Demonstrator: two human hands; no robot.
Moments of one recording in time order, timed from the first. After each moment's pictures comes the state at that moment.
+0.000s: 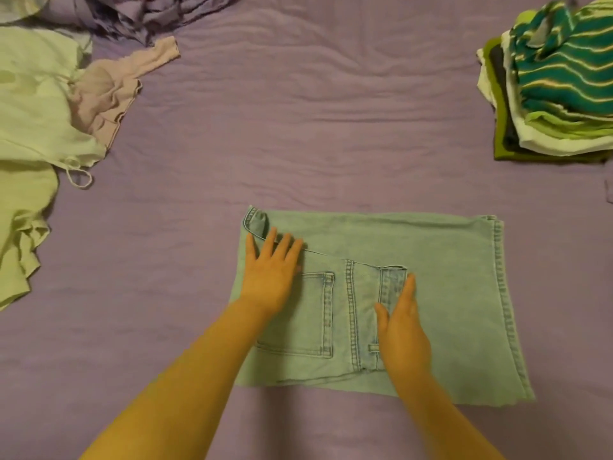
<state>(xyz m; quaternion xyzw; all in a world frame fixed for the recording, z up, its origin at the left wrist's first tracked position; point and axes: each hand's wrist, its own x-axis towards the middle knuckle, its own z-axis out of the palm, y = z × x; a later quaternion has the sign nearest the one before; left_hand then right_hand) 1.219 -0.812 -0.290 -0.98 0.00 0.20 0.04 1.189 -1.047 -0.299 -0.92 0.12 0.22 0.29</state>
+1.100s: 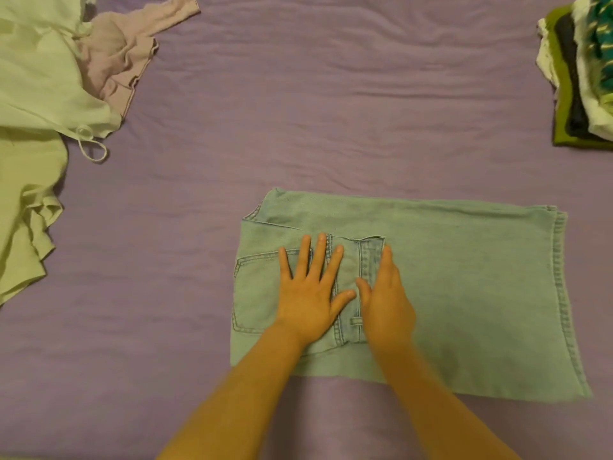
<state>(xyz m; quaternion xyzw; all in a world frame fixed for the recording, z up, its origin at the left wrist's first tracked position) 1.166 -0.801 -0.315 -0.99 0.02 0.11 -0.06 1.193 -0.938 -0.305 -0.94 0.06 0.18 0.27</state>
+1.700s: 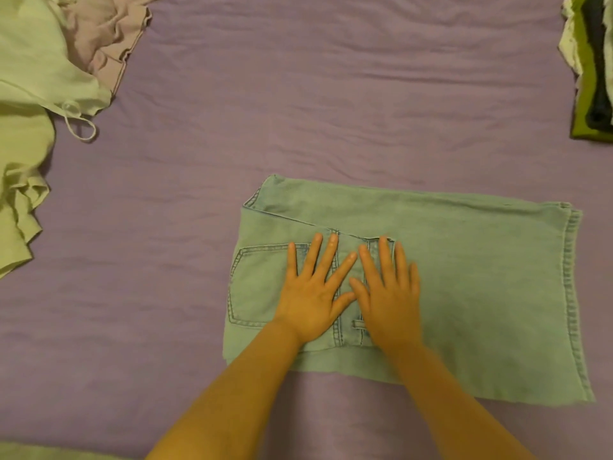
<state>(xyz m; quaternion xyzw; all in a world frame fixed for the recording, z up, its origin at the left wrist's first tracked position) 1.159 -0.805 -0.341 -0.99 0.08 0.09 -0.09 1.195 -0.958 -0.318 -0.97 -0.18 0.08 0.10</state>
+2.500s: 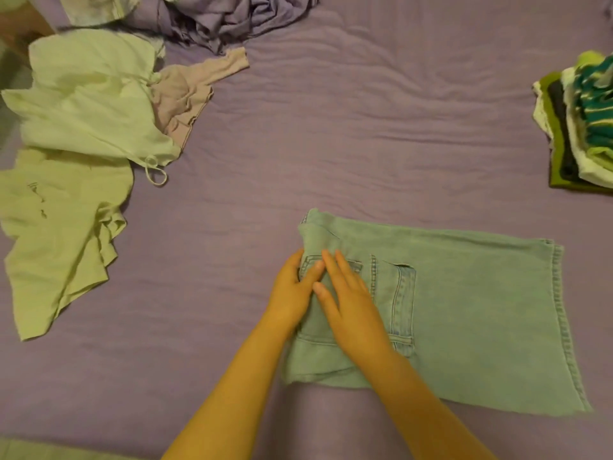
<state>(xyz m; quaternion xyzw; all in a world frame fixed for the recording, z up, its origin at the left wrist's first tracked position) 1.171 -0.742 -0.199 -0.68 -0.28 0.08 -0.67 1.181 -0.861 -0.214 -0.88 -0.15 0.25 0.37</state>
